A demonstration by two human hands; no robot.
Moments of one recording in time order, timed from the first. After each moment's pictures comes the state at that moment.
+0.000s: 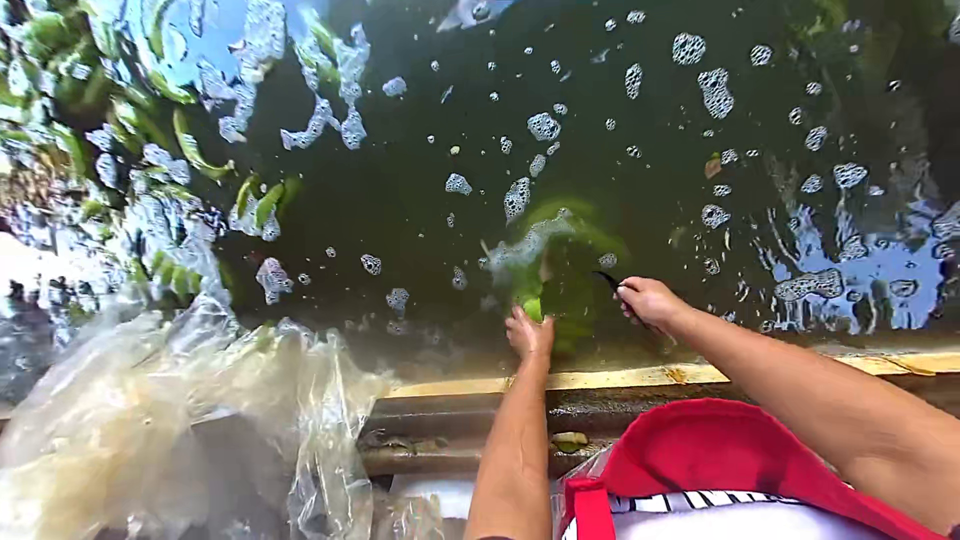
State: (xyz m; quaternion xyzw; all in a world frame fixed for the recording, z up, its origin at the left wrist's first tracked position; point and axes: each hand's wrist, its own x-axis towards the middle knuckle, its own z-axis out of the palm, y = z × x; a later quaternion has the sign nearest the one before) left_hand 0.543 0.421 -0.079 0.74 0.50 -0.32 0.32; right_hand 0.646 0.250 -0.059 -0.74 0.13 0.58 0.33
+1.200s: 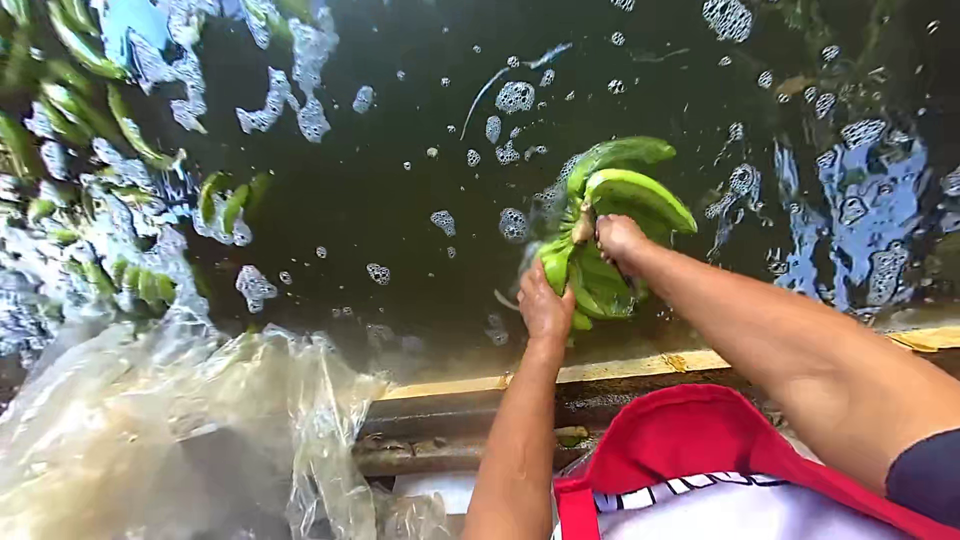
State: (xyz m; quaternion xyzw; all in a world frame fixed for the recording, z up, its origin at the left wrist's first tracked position) left_hand 0.581 0.404 -0.039 0.82 0.35 -0.25 0.38; right_hand 0.697 0.304 -0.062 -0.76 0.19 0.49 0.37
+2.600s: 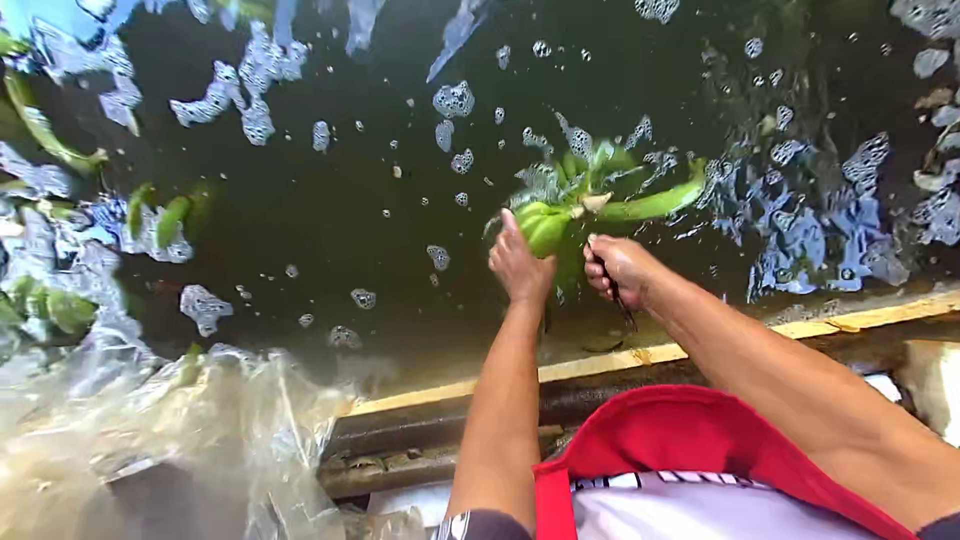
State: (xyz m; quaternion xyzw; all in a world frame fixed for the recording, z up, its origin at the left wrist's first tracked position) left_hand 0.625 0.398 -0.060 0.88 0.28 -0.11 0.38; right_hand 0.680 0.271 -0.005 -0.61 0.34 0.50 0.51
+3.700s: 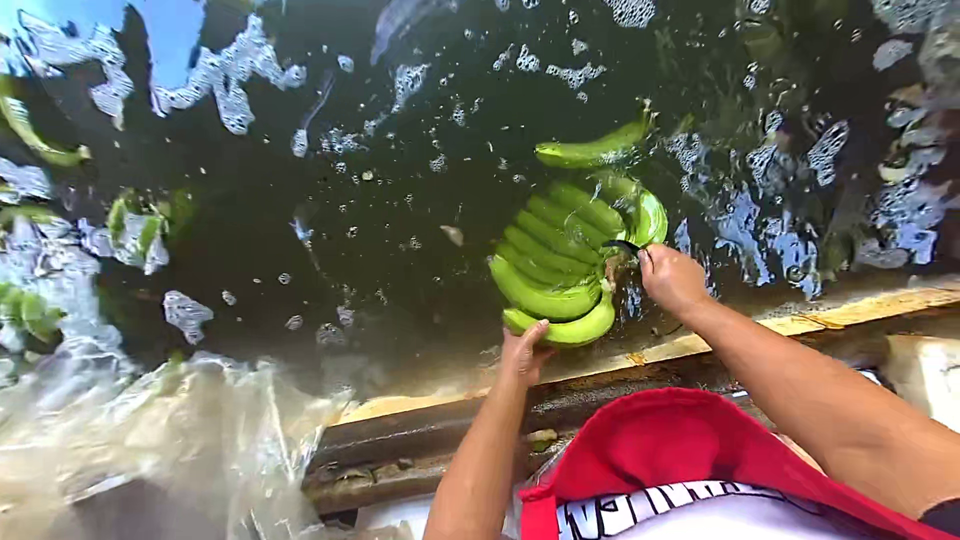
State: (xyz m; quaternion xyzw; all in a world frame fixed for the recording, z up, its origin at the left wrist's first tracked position) left_hand 0.521 0.381 -0.054 0.34 0.56 -0.22 0.72; right_hand 0.659 0.188 -0.032 -0.90 0.06 0.42 0.09
